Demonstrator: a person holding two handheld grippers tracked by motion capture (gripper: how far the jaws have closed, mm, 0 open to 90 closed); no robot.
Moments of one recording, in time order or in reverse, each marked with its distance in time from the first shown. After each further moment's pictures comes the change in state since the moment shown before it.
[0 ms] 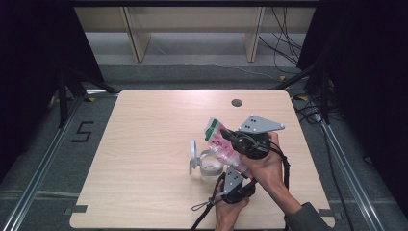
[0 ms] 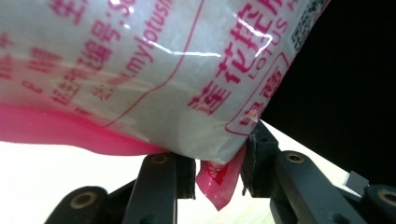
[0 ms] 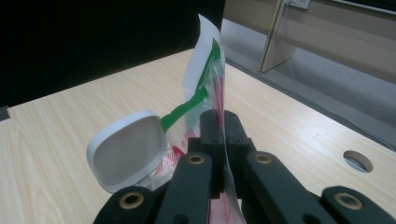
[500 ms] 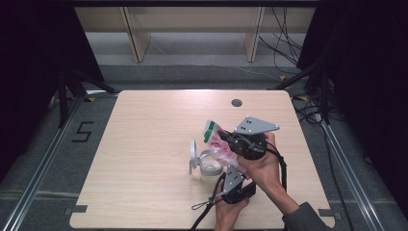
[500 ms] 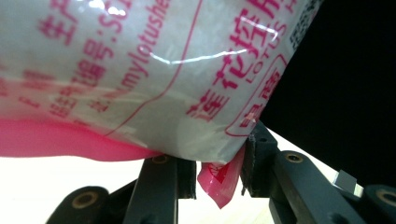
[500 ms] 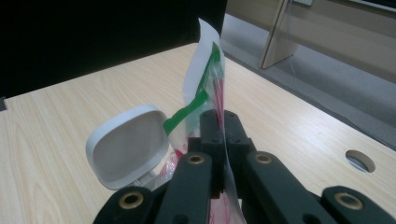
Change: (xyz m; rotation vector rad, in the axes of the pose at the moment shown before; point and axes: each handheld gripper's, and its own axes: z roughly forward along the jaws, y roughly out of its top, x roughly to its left) left arm 0.001 -0.001 0.002 -0.011 -0.041 -0.021; right arm 0.004 -0.001 0.006 0.026 0.002 -0.017
